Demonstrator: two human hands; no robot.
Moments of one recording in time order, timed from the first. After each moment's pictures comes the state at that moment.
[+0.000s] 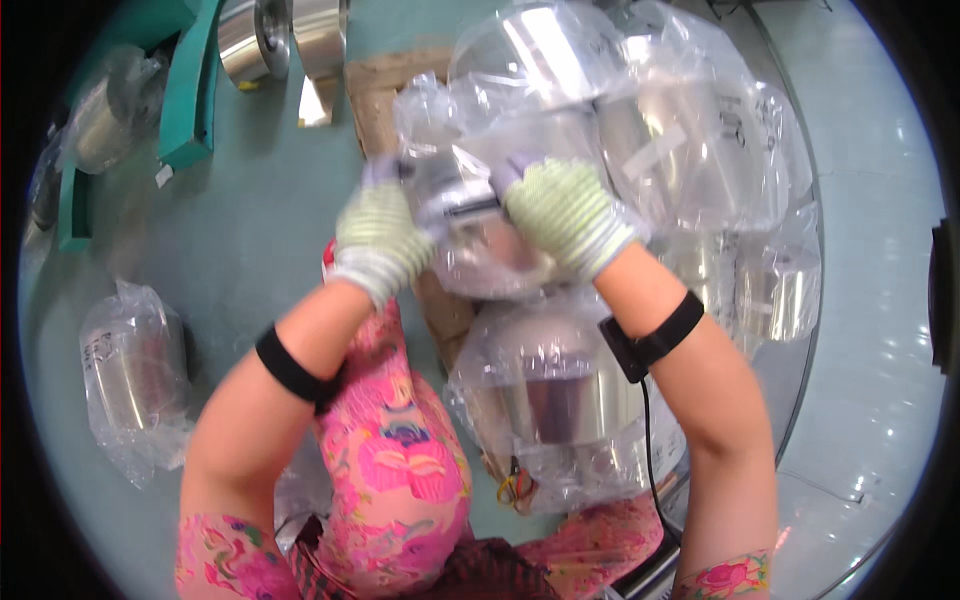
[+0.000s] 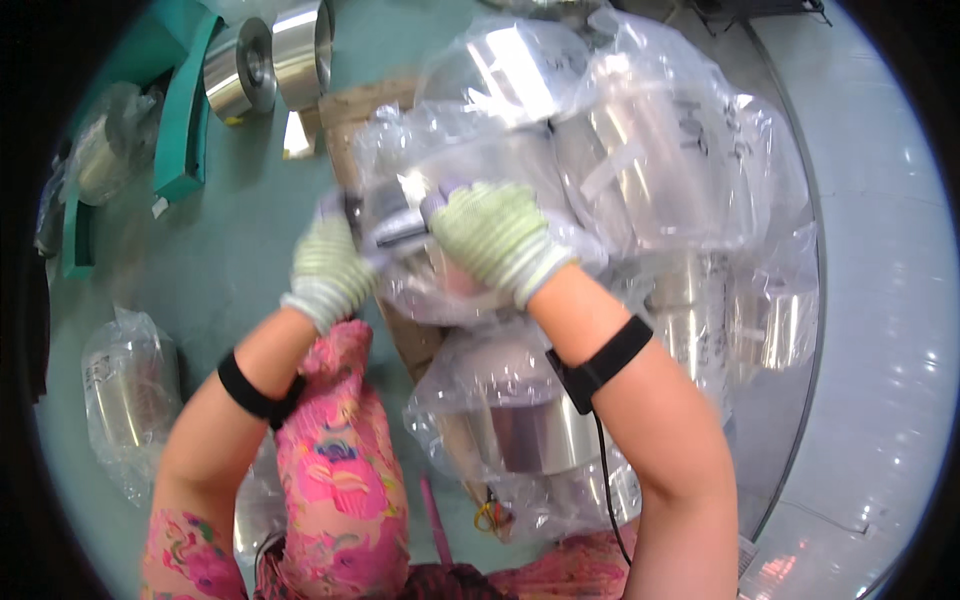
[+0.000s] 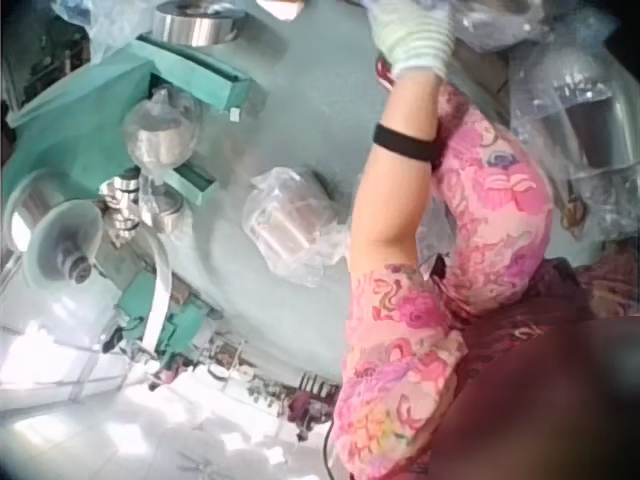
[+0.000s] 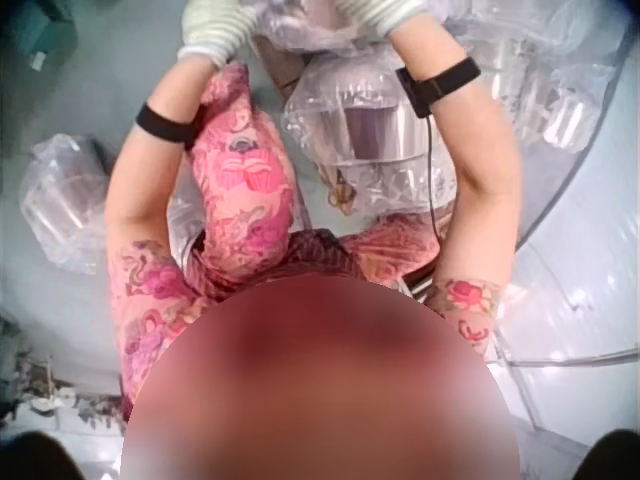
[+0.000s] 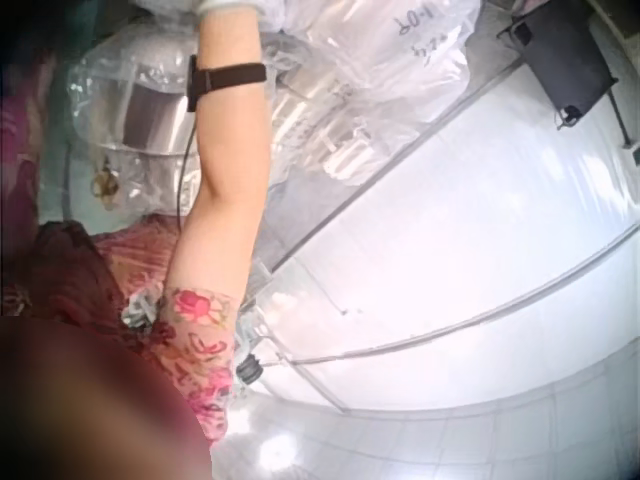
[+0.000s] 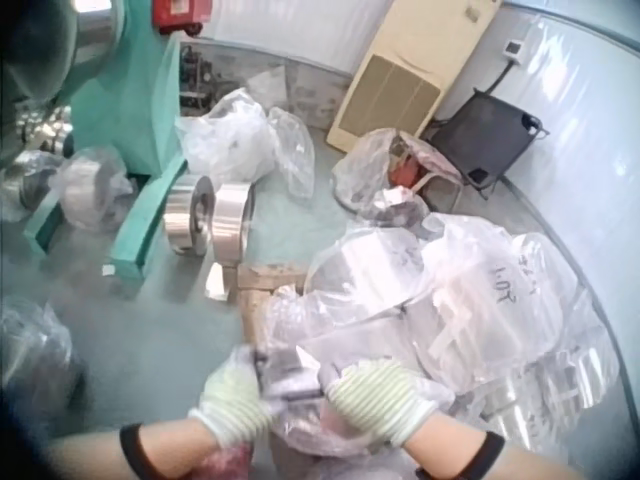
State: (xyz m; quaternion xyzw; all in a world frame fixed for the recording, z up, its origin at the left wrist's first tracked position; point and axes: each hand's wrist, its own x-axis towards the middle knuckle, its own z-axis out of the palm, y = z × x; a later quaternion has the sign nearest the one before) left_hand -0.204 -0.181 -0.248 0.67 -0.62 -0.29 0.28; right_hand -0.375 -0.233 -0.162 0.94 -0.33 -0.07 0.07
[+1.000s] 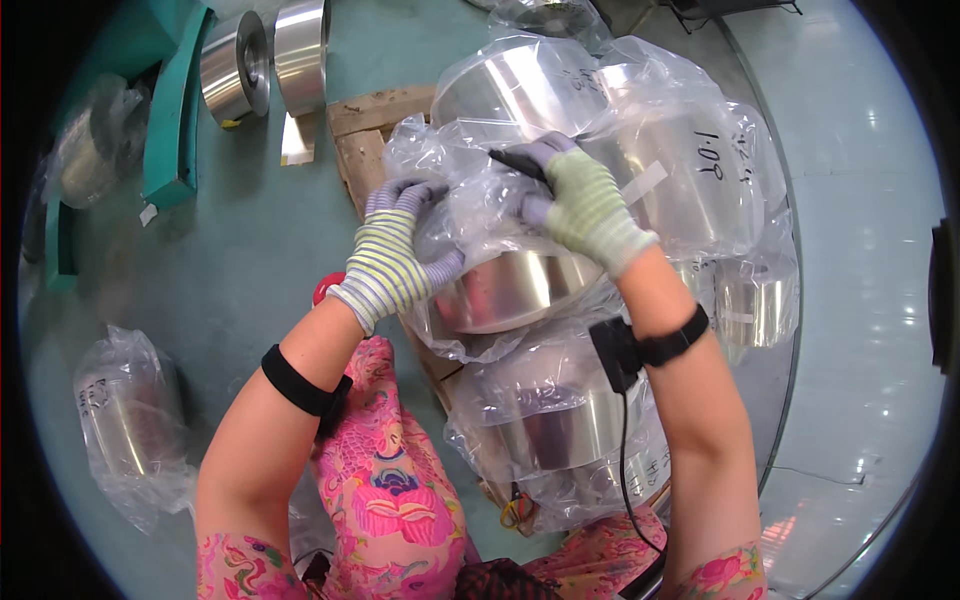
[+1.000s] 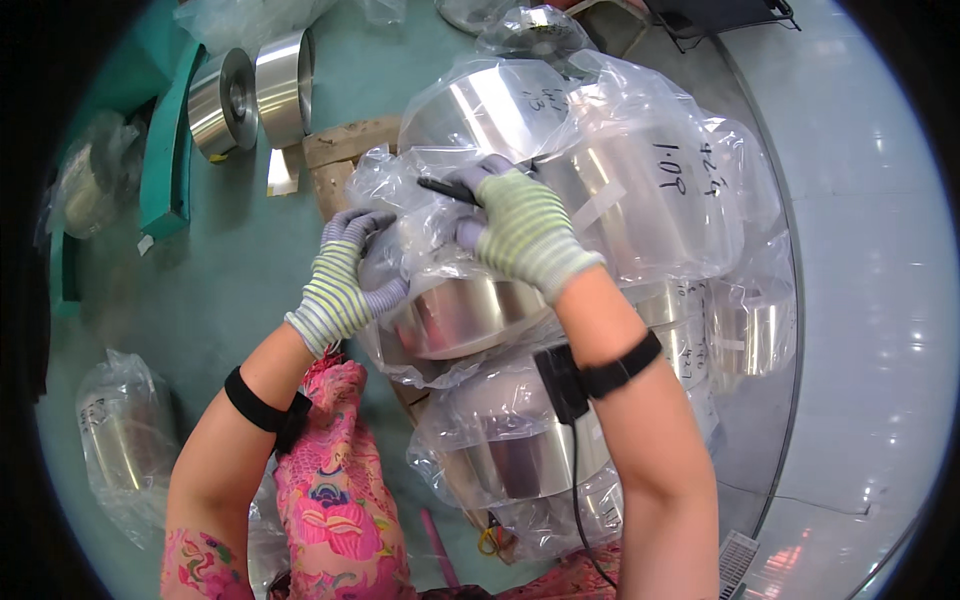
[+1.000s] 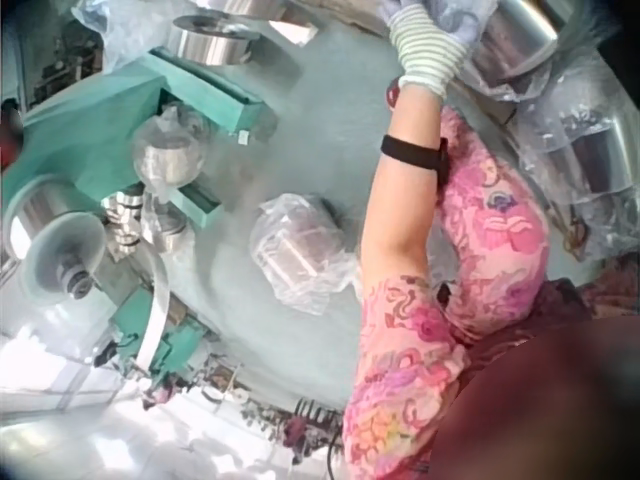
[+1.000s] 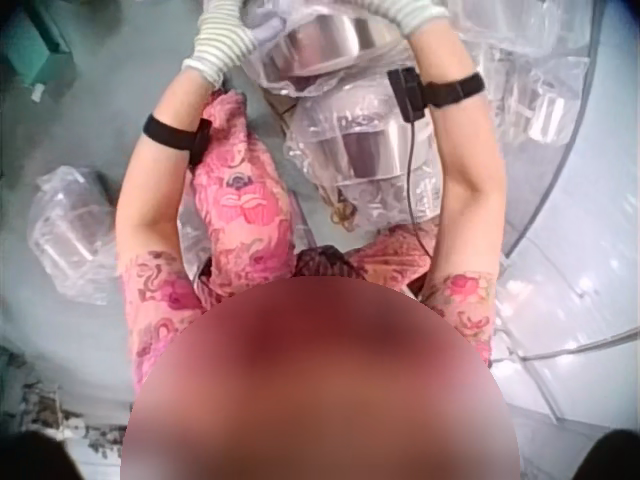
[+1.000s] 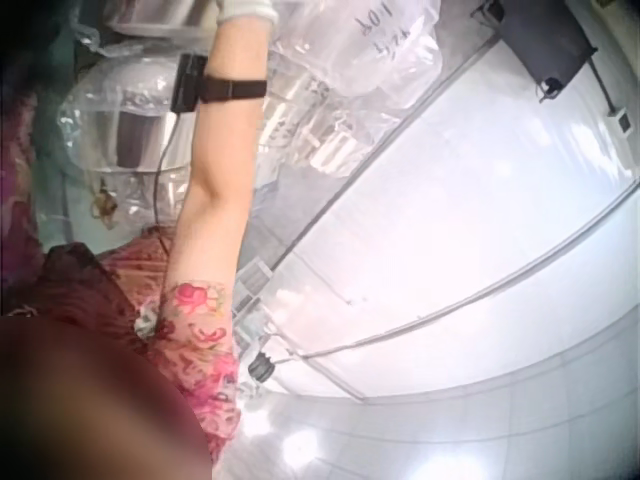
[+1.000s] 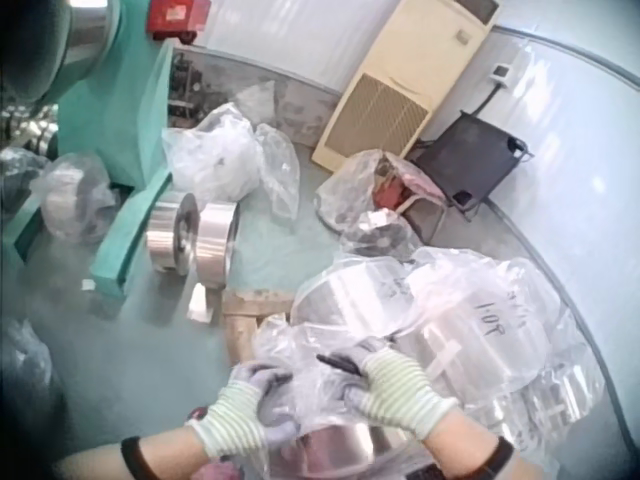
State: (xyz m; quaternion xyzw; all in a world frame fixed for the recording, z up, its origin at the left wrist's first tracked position) left_hand -0.194 -0.202 -0.264 0.54 -0.64 -0.33 0.43; right_hand -0.377 -0.274 -0.148 0.89 -0.44 0.06 -0.09
